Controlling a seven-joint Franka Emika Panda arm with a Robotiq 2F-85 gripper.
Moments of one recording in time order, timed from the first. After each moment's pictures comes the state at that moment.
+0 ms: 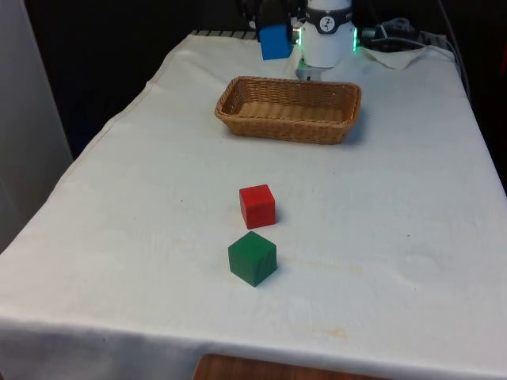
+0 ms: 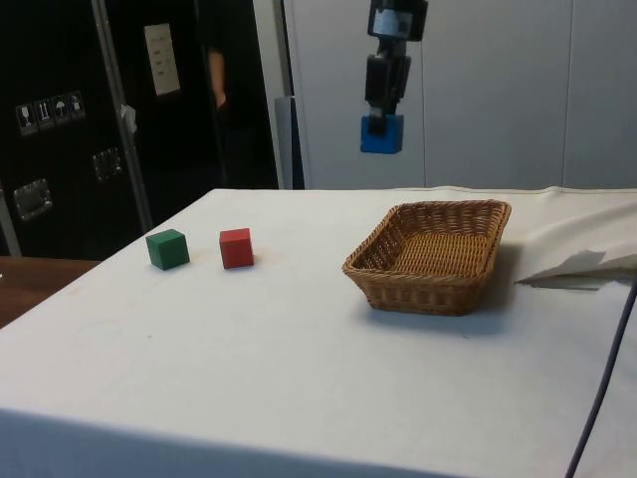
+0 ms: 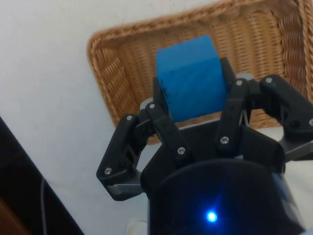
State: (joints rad) arm 0.00 -0.38 -0.25 -2.68 0.07 2.50 -0.26
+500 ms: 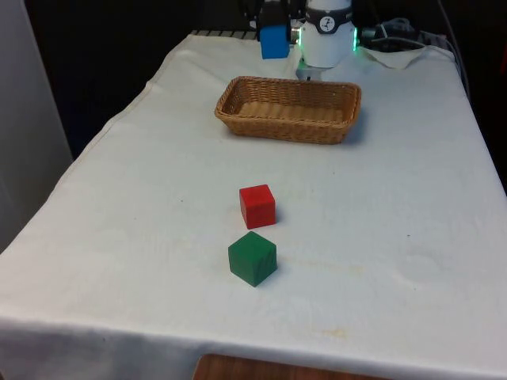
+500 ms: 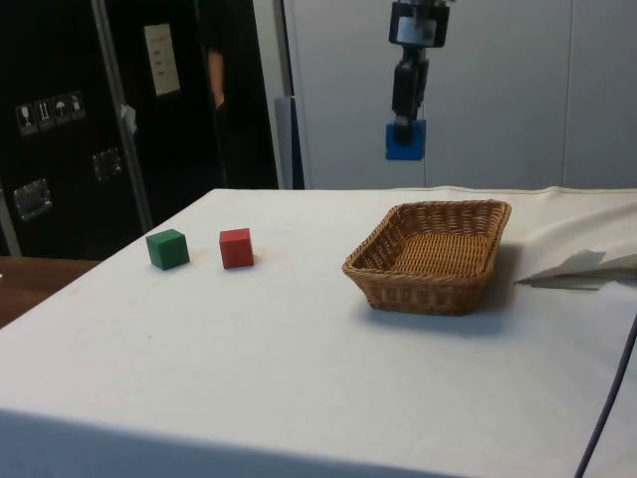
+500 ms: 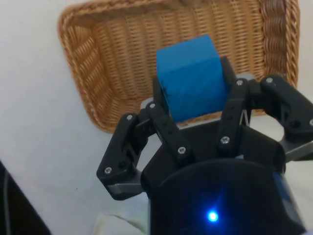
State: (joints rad) arm -0.01 -0.45 -0.26 -2.77 -0.06 2.49 -0.25
